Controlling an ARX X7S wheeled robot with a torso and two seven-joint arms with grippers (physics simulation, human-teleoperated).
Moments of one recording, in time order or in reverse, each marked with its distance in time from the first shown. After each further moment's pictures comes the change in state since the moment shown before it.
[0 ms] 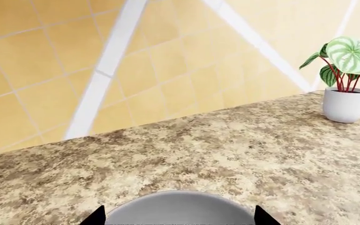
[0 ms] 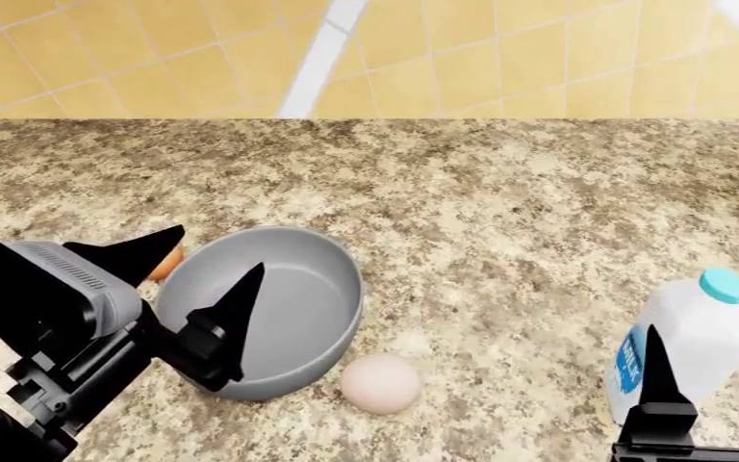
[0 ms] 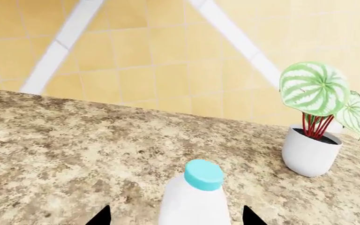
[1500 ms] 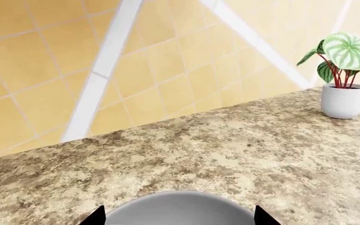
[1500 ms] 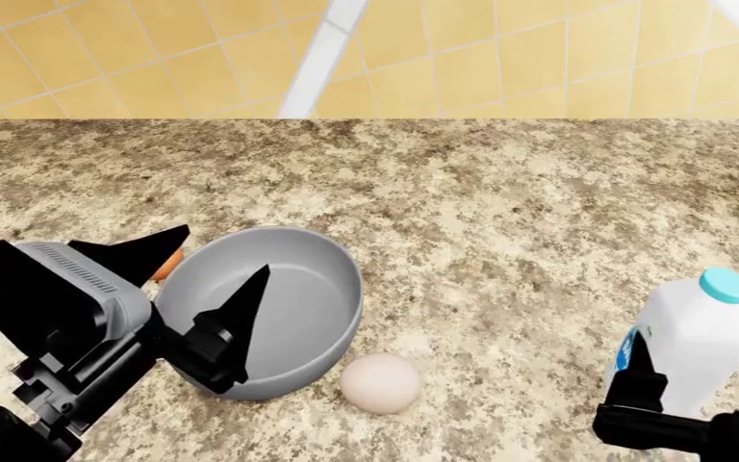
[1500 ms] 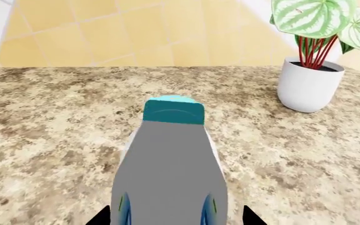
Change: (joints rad) left arm -0.010 -0.006 0.029 0.004 0.020 0.010 0.000; right arm -0.230 -0.099 -0.112 0.002 -0.839 -0.146 -0.599
